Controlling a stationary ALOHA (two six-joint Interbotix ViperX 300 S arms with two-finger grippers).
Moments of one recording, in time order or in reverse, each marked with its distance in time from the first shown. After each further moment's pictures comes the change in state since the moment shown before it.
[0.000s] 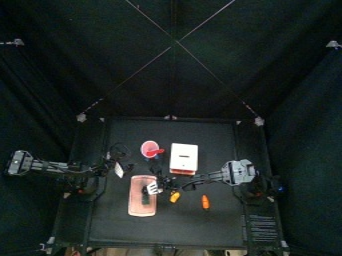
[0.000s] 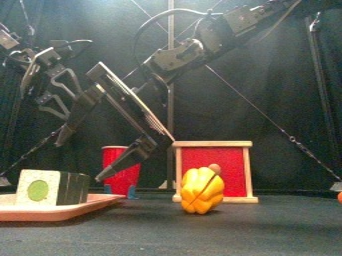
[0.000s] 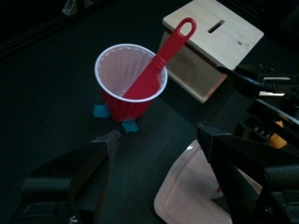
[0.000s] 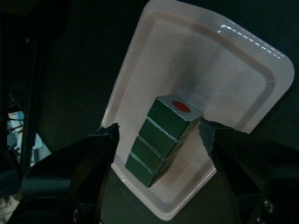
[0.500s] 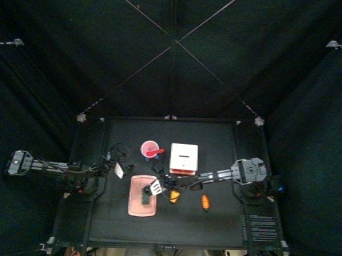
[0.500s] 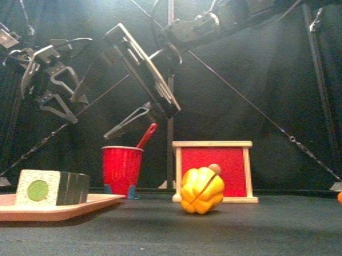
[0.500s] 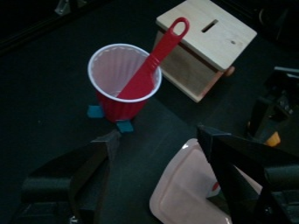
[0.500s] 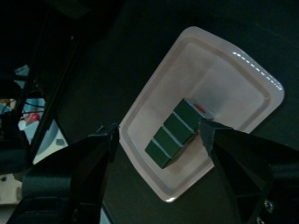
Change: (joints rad) left arm -0.002 0.002 0.000 -0.005 -0.041 0.002; right arm 0.017 -0.158 0.077 -0.183 -0.006 0.000
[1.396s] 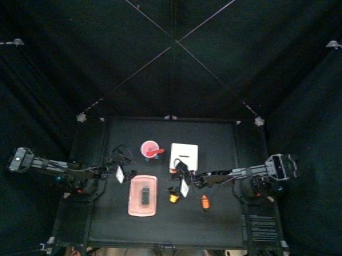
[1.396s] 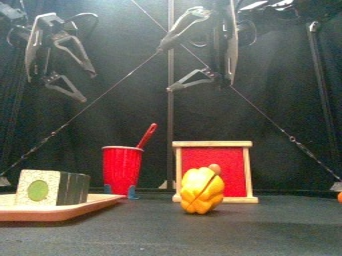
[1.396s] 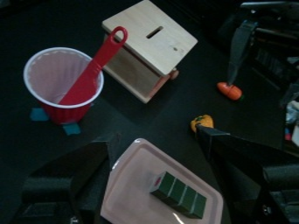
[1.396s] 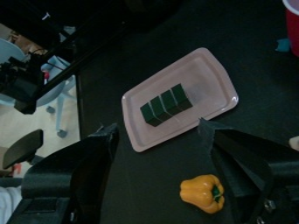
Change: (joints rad) left arm -0.146 0.009 -0.135 -0.202 0.037 0.100; right arm -0.012 -0.440 0.462 -0.403 -0.249 -0.002
